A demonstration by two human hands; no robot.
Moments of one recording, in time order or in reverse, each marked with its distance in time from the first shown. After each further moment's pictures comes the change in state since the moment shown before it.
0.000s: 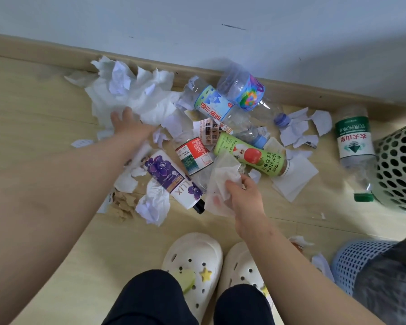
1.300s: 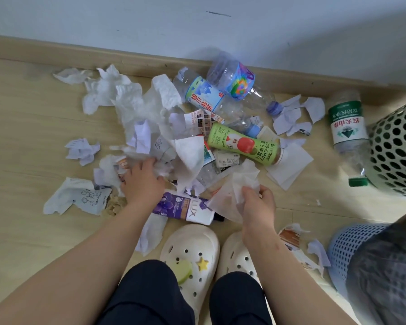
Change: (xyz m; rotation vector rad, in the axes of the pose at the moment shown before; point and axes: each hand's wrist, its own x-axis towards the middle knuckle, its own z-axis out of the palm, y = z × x) left_hand -0.103 -0.057 0.052 0.368 -0.032 0.123; right_hand -0.010 0.023 -0.030 0.177 0.222 -0.006
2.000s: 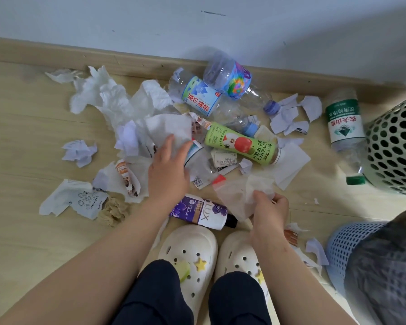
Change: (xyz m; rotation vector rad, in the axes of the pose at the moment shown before) left_hand -0.014 0.043 0.004 0.039 0.094 0.443; right_hand 0.017 0.004 -0.017 0.077 0.159 0.026
